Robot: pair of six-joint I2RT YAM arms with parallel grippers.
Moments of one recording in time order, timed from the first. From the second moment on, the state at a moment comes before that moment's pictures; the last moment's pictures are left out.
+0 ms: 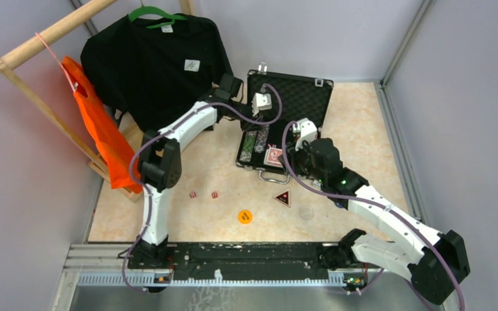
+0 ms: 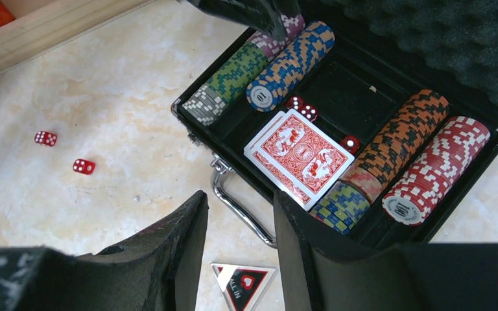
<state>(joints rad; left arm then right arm) -0.51 2.22 1.93 -0.60 0.77 0.77 0.64 0.97 0.69 -0.10 0.02 0.15</state>
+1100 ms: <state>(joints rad) -0.60 1.27 0.63 0.47 -0.27 -0.25 0.38 1.07 0.70 -0.23 0.21 0.49</state>
